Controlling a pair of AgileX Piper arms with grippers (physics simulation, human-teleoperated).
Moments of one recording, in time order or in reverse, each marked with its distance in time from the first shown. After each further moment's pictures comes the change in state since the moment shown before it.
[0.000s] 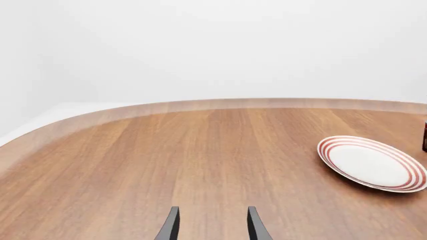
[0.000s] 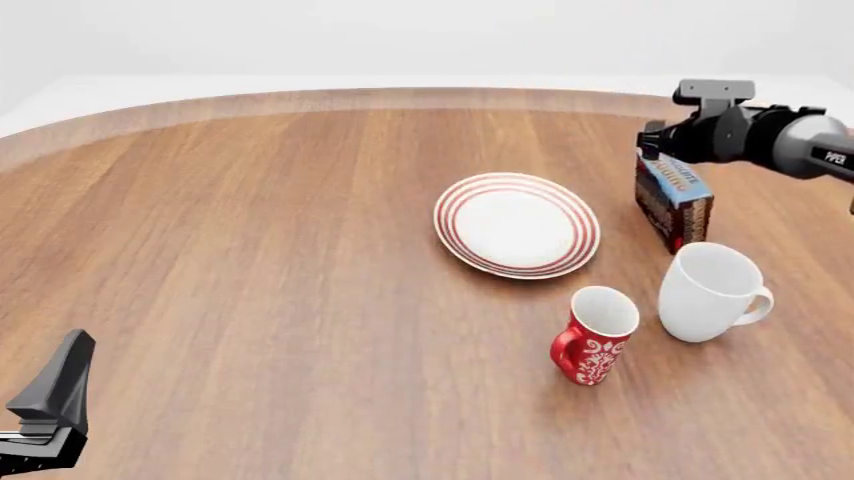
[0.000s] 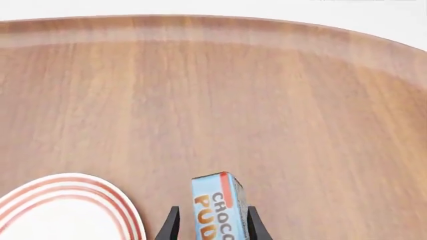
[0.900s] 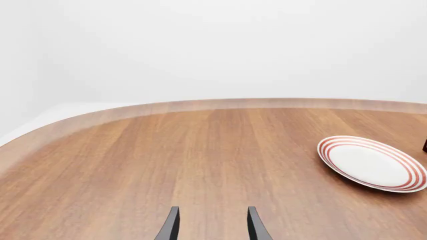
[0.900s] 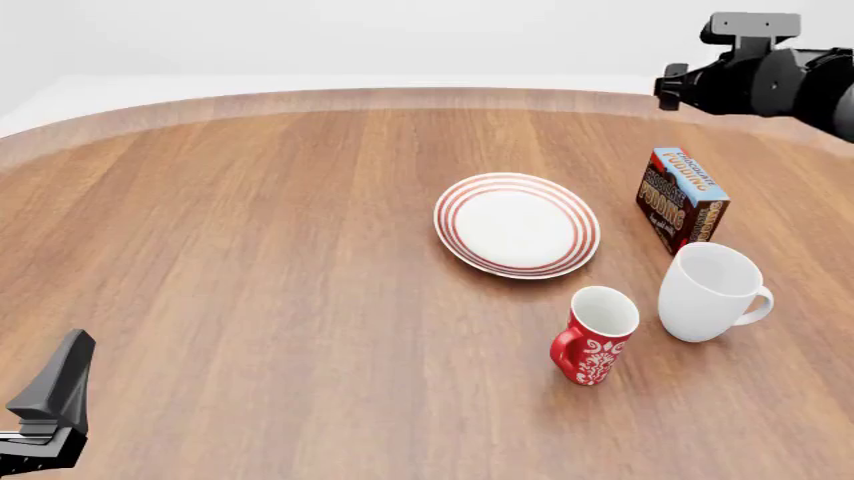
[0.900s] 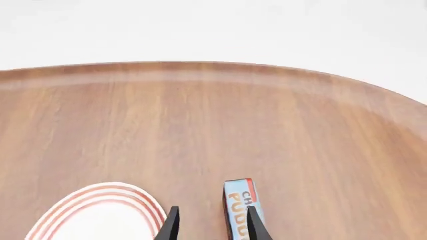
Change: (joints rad) left arm 0.000 0.000 0.000 0.000 0.000; right arm 0.031 -0.244 0.087 0.027 0.015
